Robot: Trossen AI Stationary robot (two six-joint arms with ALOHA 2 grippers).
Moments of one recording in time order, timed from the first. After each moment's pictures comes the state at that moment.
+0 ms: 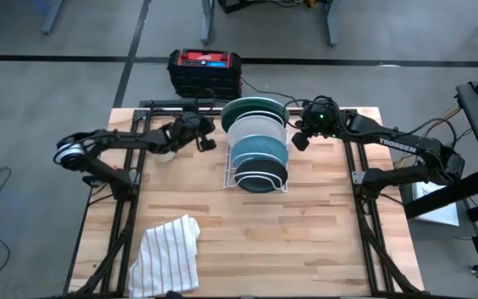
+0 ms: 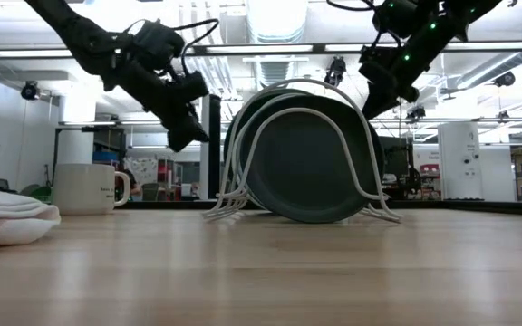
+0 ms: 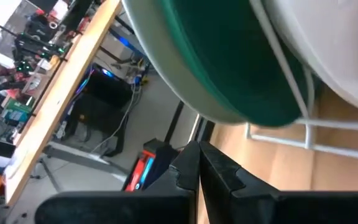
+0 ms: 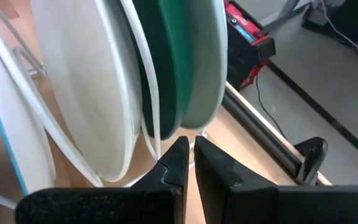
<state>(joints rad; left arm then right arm) 0.46 1.40 0.68 0.26 -0.41 0.62 -0.54 1.16 0.86 -0.44 0.16 -0.02</state>
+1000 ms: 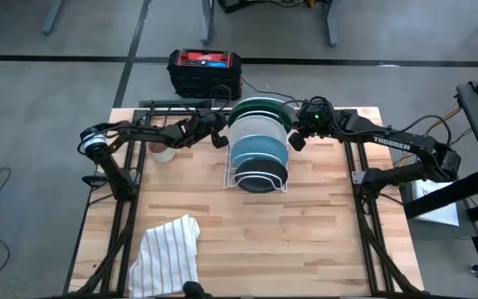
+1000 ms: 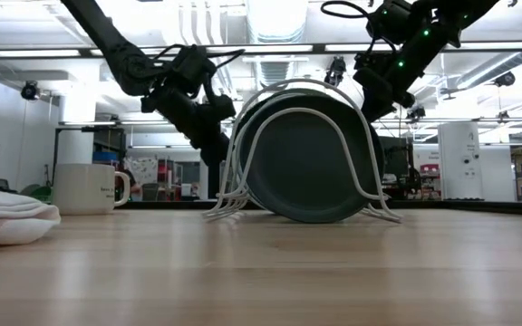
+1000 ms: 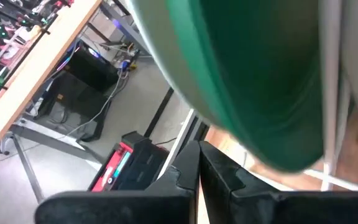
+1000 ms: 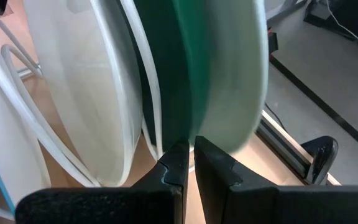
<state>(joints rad) 0.50 1.69 0.86 0.34 -0.38 0.48 -0.53 1.21 0.86 -0.40 0.16 0.00</state>
